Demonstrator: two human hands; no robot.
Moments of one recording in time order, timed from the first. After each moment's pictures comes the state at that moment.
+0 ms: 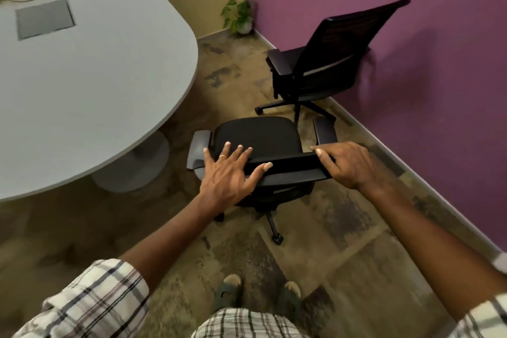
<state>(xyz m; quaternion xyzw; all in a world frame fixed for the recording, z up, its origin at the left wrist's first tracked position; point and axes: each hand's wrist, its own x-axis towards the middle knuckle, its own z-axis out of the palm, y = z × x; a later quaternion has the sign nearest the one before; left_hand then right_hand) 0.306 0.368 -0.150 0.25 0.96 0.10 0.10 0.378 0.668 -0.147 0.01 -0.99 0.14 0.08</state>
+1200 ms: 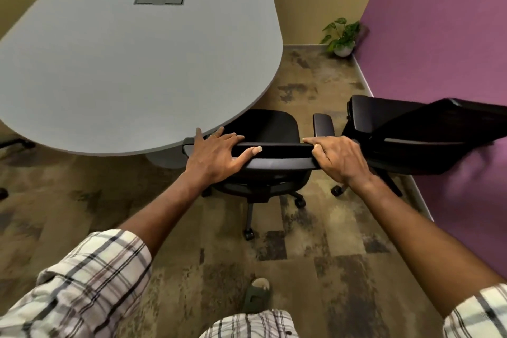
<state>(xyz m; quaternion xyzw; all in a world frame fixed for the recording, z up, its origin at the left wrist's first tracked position) 0.102 0.355 -0.158 0.01 0.99 0.11 0.02 0.044 0.663 -0.141 0.23 -0.96 0.13 0.04</state>
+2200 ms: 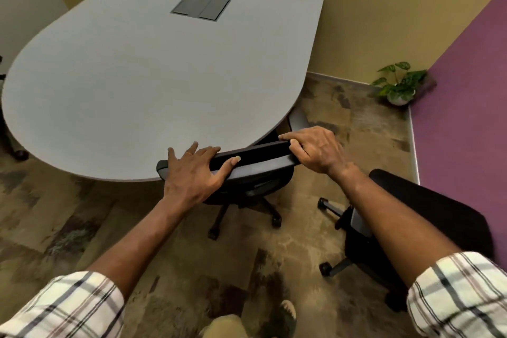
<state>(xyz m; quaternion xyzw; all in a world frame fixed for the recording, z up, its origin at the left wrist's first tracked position) -0.156 0.439 -0.155 -0.25 0.96 0.11 -0.02 -0.378 0.658 -0.136 0.49 -0.86 0.12 0.01</state>
